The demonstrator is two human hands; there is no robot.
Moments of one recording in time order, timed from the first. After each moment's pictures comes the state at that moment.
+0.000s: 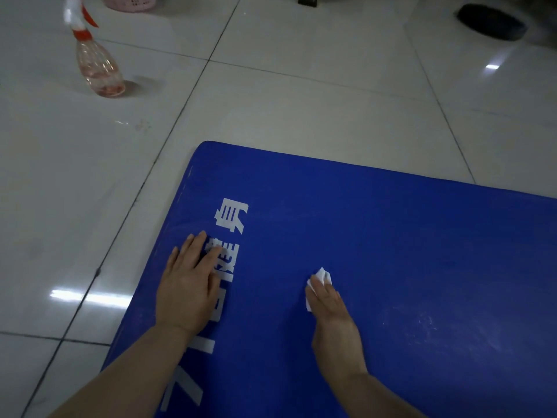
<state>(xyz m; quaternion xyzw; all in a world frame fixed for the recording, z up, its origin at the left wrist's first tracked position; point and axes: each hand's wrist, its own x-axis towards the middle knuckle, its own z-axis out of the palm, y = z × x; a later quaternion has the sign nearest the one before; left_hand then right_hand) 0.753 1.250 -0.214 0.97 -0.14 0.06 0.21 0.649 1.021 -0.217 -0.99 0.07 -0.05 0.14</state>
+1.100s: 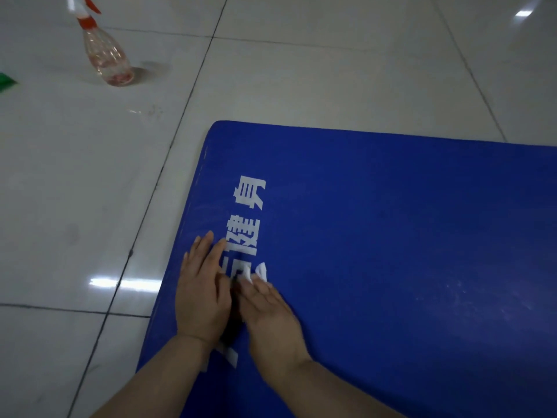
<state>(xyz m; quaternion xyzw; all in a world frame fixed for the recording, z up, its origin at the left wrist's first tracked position) 0.711 1.266 -0.212 0.94 -0.08 0.07 0.34 0.646 1.148 -0.204 -0.98 -0.10 0.01 0.20</state>
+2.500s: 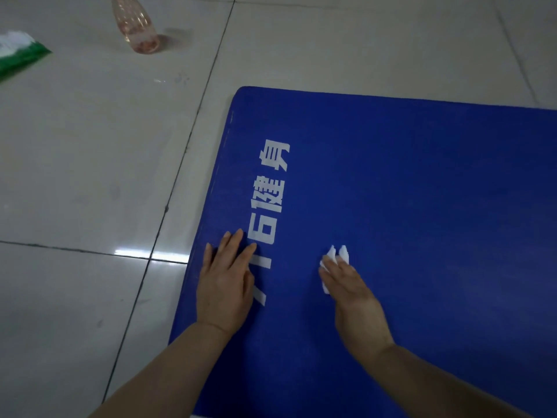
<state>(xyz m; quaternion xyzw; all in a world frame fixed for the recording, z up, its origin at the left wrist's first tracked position) 0.651 1.299 -0.213 0.97 -0.16 0.02 0.18 0.579 1.080 -0.203 -0.98 0.00 0.00 0.22</state>
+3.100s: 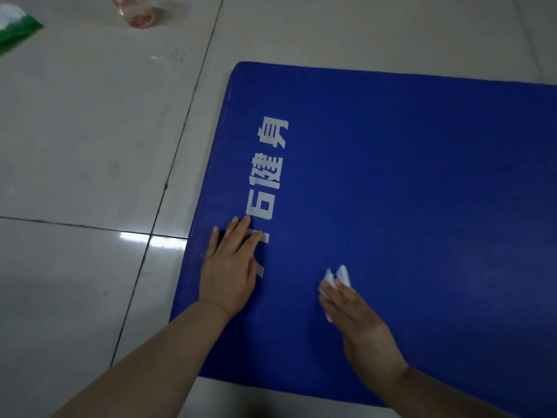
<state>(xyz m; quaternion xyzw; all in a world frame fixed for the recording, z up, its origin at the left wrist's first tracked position) 0.636 1.297 -0.209 0.97 -0.21 0.00 0.14 0.505 1.075 -0.206 -0.96 -0.09 0.03 0.26</state>
